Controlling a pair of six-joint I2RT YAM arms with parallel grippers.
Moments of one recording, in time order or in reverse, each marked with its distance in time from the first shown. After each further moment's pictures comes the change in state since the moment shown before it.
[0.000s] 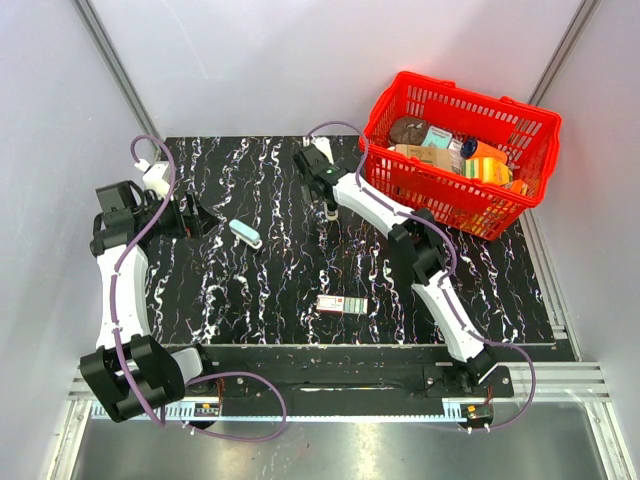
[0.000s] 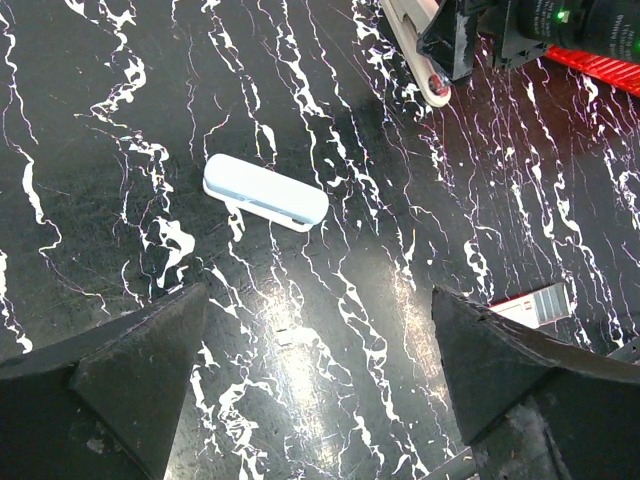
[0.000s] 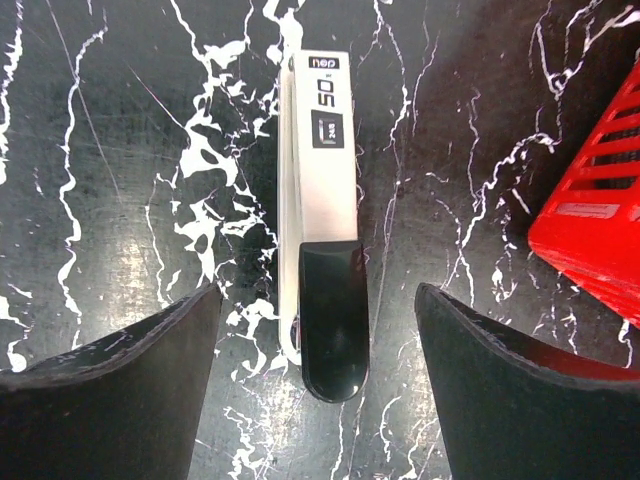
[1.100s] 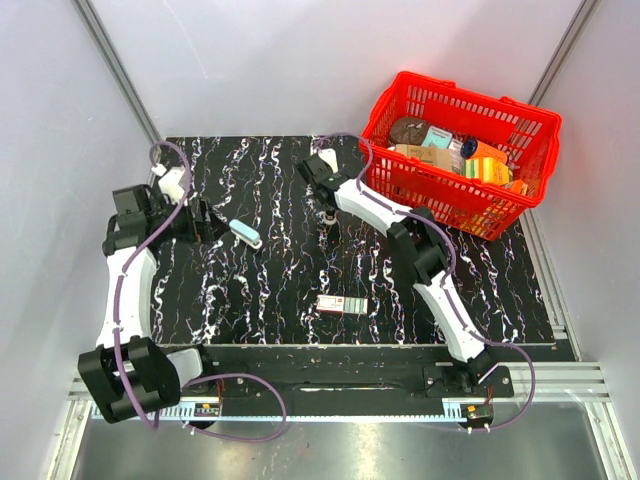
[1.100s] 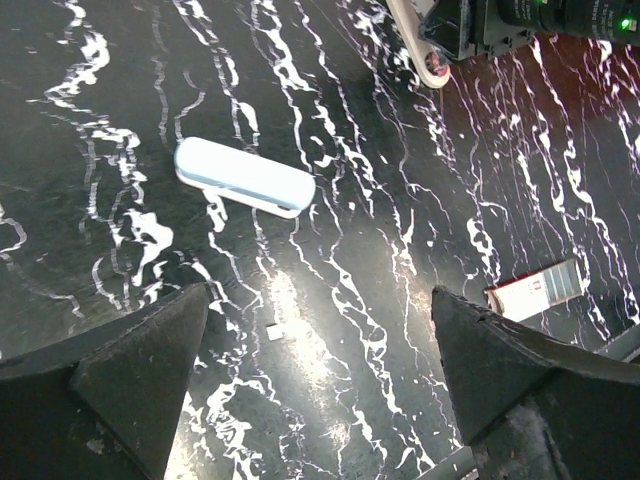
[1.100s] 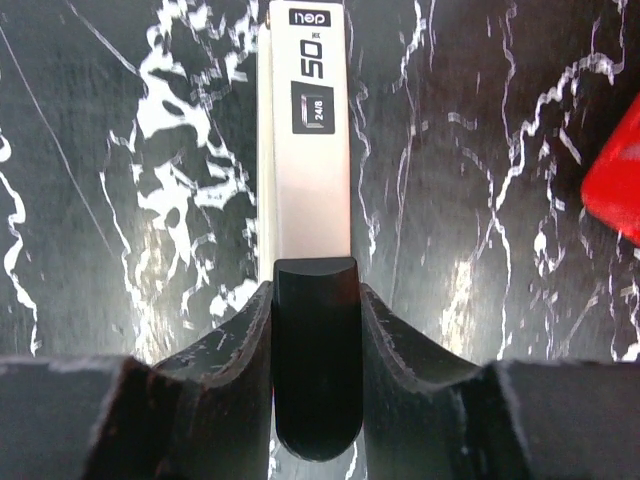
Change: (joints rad) left arm -0.056 -0.008 -0.050 0.022 -0.035 0.020; right arm -0.007 0.015 -0.097 0.043 -0.030 0.077
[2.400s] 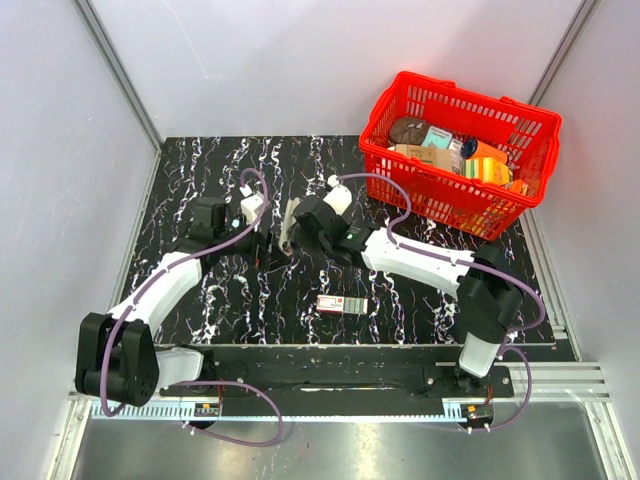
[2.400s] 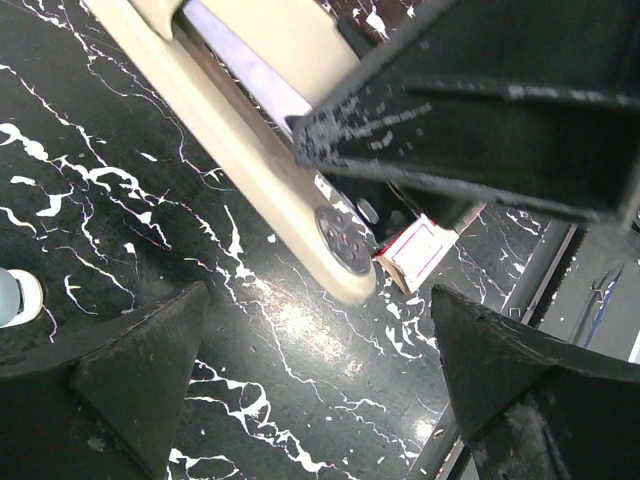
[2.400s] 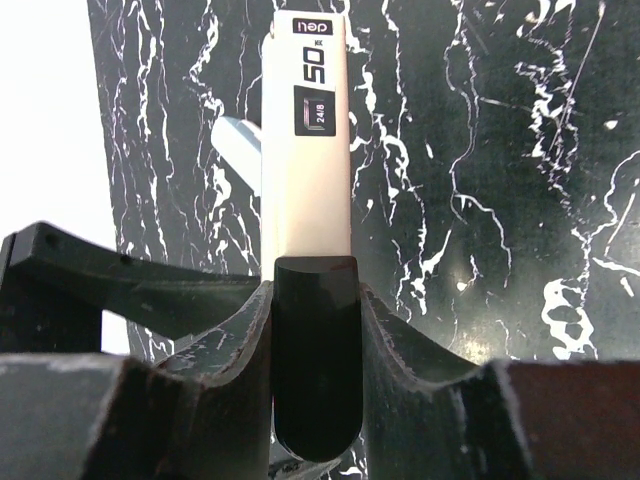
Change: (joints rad) left arm -0.503 0.068 -0.231 0.320 0.022 -0.055; right arm 0.281 -0.729 -0.811 0.380 -0.057 0.730
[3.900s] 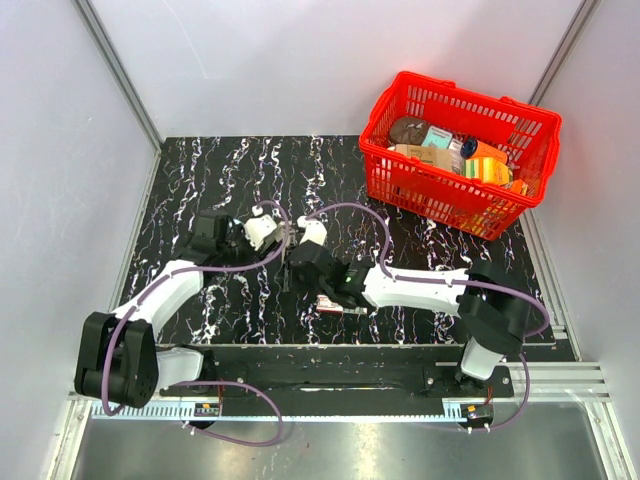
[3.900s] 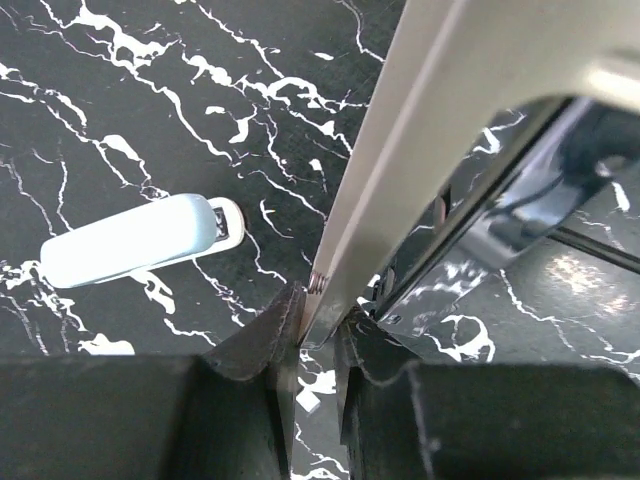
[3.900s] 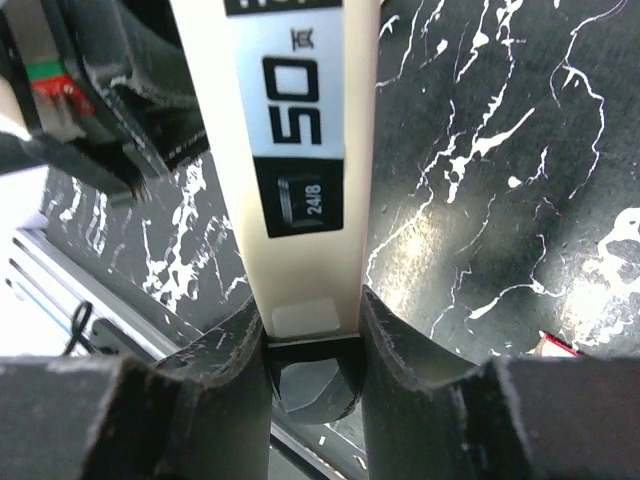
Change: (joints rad) left arm 0.000 0.006 -0.087 0.014 -0.326 0.490; right arm 0.169 -0.068 -0.264 0.260 -0.127 -0.262
